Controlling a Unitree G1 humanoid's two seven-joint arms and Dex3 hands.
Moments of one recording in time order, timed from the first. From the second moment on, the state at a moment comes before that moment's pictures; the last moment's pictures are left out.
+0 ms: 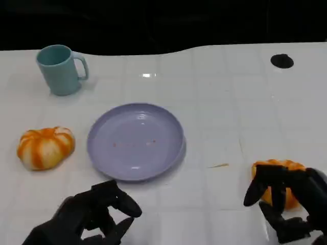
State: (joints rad) left arm 0.33 0.20 -0.12 -0.39 0.05 0.12 -0.22; right arm 0.15 -0.28 0.06 -0.15 -0.39 -0.36 0.07
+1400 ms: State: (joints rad) left arm 0.33 0.20 -0.13 -0.41 0.05 0.14 -0.22; right arm 0.02 -0.48 0.19 -0.26 -0.92 0.07 0.36
